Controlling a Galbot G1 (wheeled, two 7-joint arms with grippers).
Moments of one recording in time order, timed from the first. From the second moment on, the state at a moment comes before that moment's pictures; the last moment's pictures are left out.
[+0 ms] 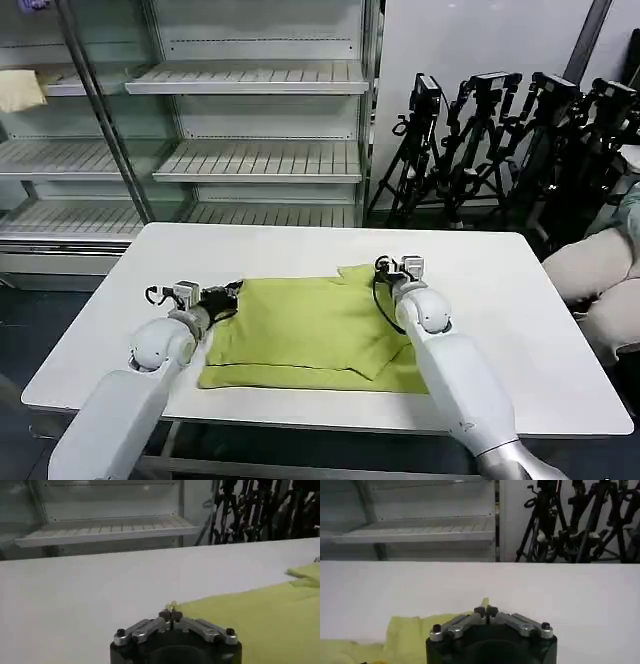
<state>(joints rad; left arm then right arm) 0.74 -1.05 -0.21 -1.51 -0.58 0.53 0.02 -0.55 1.34 0.16 1.31 0.49 -0.50 0.18</state>
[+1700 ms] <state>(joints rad) 1.23 -0.95 -0.40 -1.98 -0.58 0.46 0.01 -1.15 1.14 0.35 2.04 0.51 -0.53 0.17</state>
